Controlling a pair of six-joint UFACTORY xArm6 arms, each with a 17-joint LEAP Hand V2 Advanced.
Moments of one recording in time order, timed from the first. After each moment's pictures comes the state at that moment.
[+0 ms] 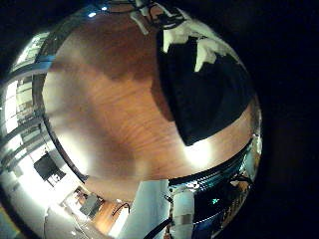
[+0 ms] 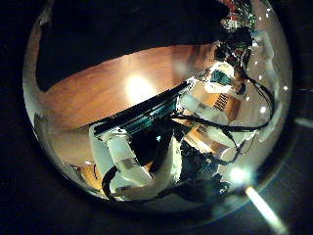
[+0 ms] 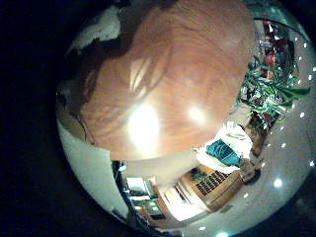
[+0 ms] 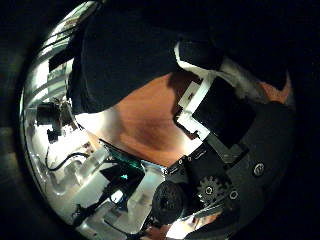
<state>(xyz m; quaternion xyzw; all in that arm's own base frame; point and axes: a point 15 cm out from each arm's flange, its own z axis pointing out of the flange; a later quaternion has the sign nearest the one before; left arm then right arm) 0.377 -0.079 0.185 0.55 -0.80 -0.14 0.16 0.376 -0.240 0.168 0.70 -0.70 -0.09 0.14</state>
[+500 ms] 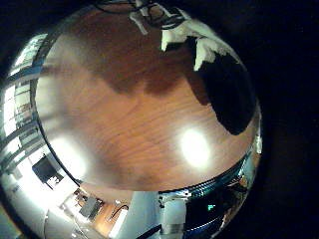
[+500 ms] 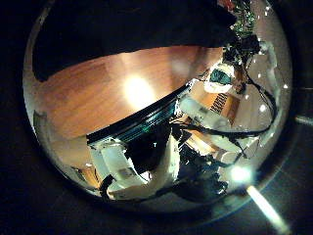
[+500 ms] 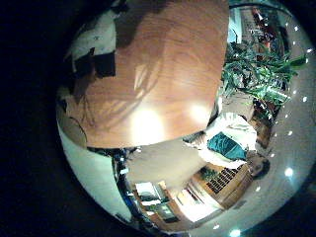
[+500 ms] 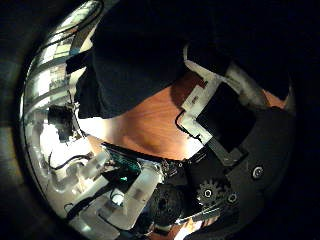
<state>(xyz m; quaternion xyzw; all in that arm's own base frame) 0.374 -0.117 0.157 0.54 -0.81 -0.13 0.17 0.367 -0.260 0.217 0.69 -0.71 -0.05 0.12</state>
